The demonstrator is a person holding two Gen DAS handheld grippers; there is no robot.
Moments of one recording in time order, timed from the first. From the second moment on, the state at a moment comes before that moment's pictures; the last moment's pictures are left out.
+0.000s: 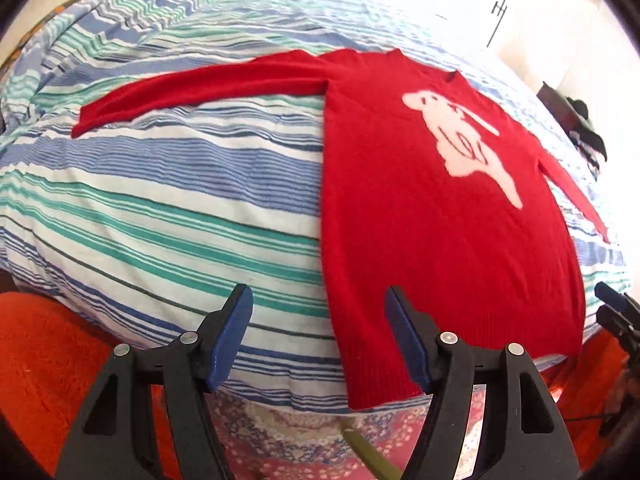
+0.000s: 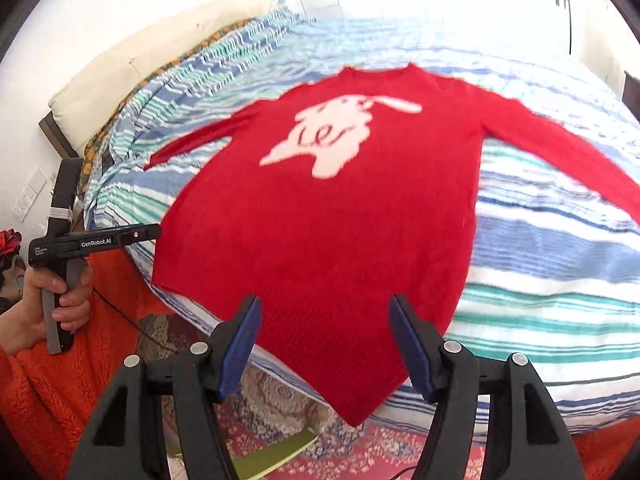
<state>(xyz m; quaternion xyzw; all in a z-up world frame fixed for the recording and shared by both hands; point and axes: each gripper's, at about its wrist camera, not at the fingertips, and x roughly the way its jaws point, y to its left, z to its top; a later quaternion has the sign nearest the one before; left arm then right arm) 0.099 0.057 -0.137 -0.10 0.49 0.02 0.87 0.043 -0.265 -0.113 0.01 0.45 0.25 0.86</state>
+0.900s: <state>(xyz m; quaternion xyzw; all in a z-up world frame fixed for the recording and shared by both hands) 0.118 0.070 -0.159 -0.09 0.50 0.06 0.86 0.054 -0.281 -0.130 0.03 0.45 0.19 0.87</state>
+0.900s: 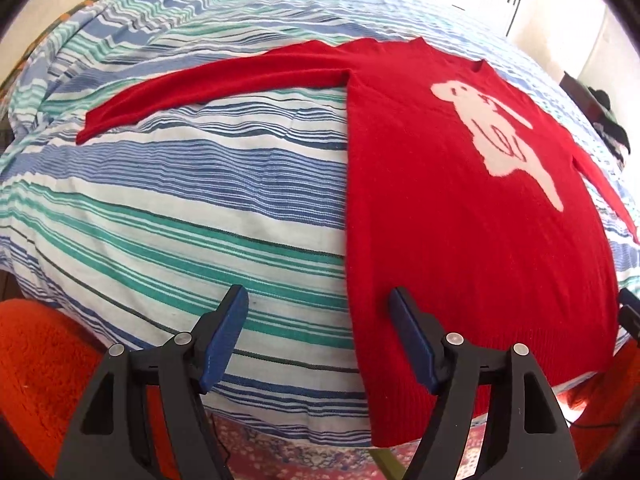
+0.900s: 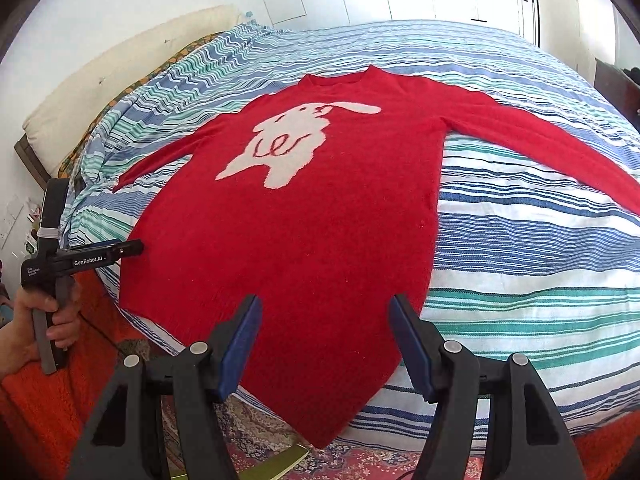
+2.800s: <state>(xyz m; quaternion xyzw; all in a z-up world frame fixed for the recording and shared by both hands) 0.224 0.119 -0.076 0.06 0.46 0.14 0.88 0.052 -0.288 -0.132 0.04 0.46 0.19 0.87</state>
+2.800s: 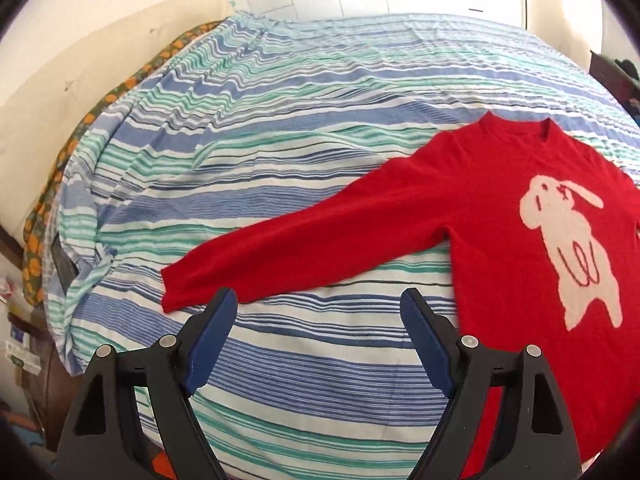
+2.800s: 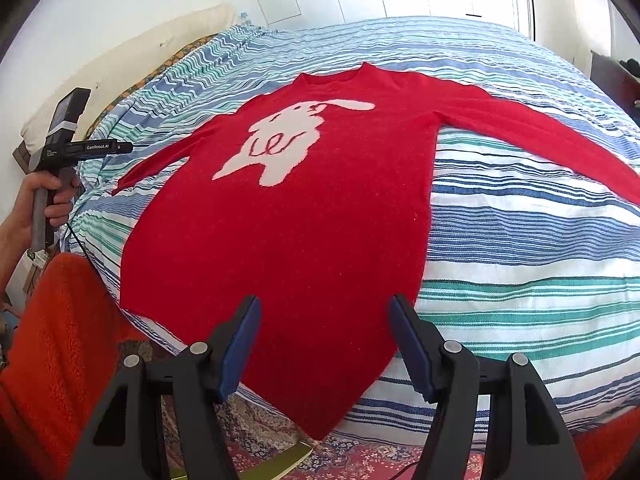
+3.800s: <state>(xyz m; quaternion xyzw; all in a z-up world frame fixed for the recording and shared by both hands) 0.155 0.154 -0.166 -0.11 0.47 0.23 0.84 0.151 -0.638 -0.187 0.55 0.30 -0.15 0.76</state>
